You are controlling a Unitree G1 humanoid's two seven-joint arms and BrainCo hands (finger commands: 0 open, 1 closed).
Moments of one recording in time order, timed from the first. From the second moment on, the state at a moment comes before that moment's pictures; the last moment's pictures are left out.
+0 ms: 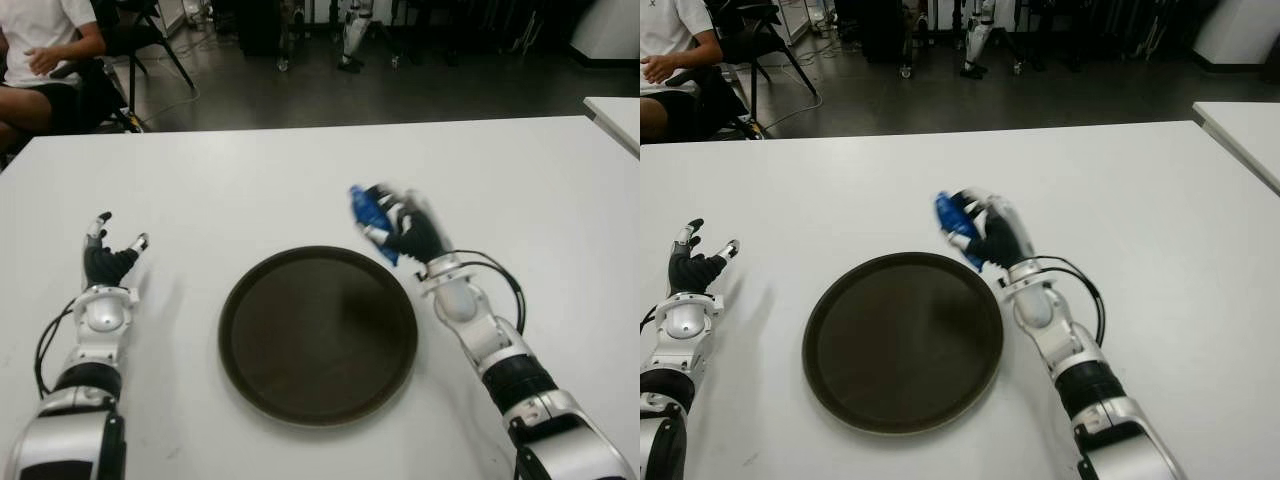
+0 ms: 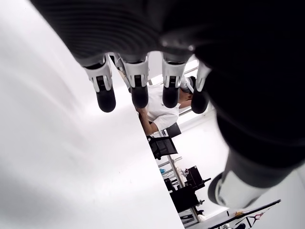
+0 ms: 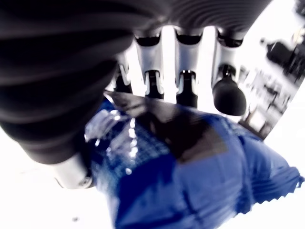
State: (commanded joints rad) left arm -0.50 0.34 0.14 1.12 0.08 -0.37 0.30; right arm -0.42 -0.15 0.29 0.56 -0.49 -0.52 -0.19
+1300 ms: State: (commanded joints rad) left arm -0.50 0.34 0.13 1.15 0.09 -0.38 0.32; right arm -0.42 -0.13 0.40 0.58 -0.50 -0.47 0.01
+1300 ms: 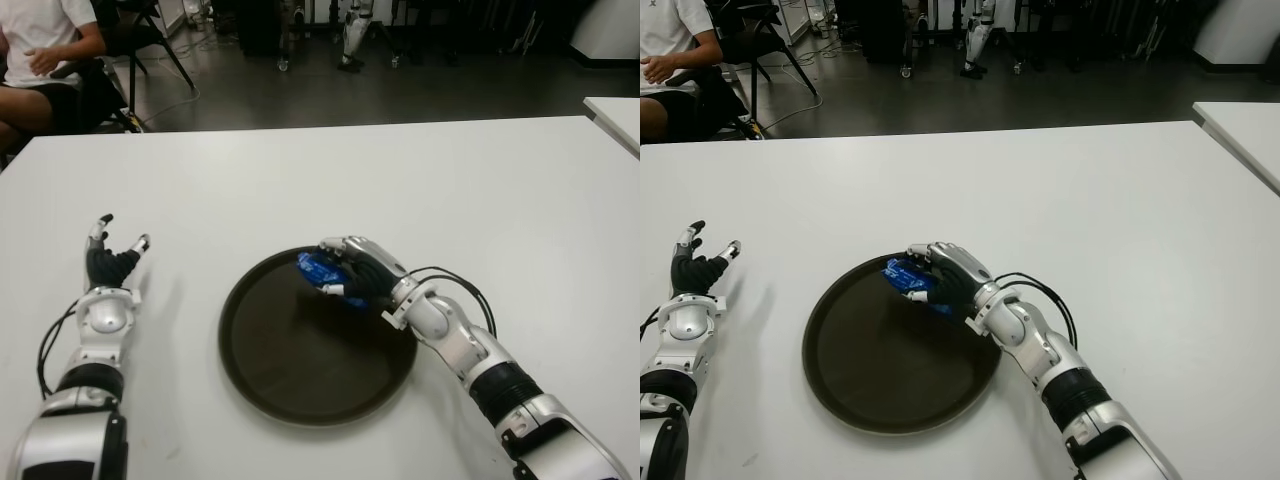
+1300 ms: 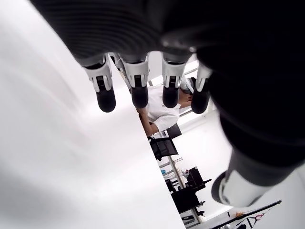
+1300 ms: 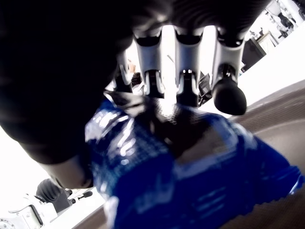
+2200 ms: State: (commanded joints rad) left arm -0.51 0.34 0.14 1.15 0.09 -0.35 0.31; right arm -0.44 -0.13 0.43 0.61 -0.52 -0.46 0.01
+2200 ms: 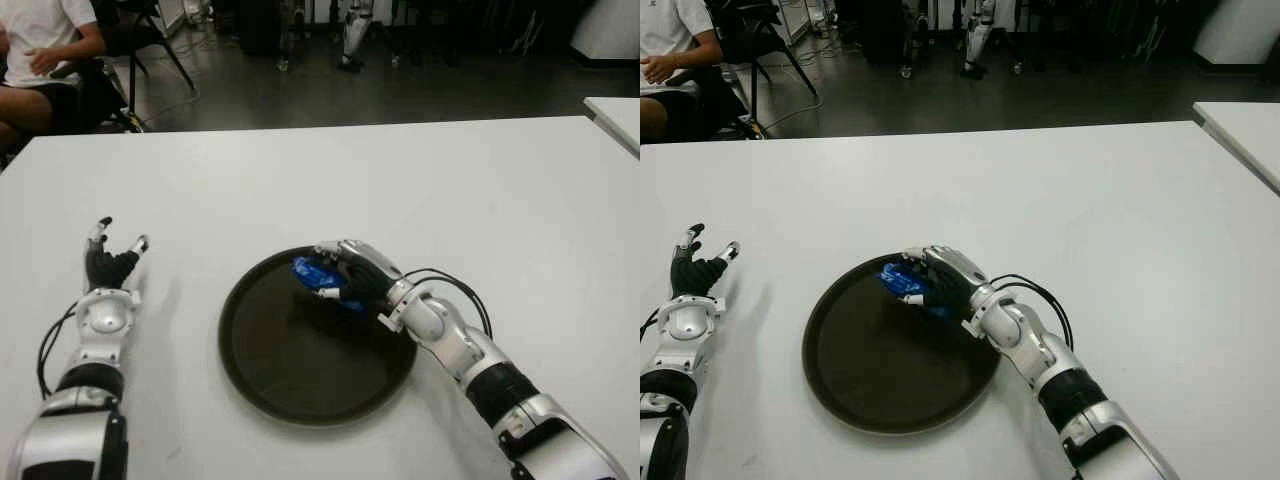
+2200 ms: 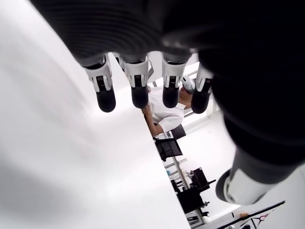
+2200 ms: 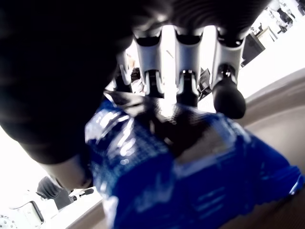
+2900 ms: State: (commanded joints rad) left arm -0.50 0.34 0.14 1.12 0.08 -0.37 0.31; right arm -0.42 -0.14 0.47 0.55 -0.52 -0.48 0.07
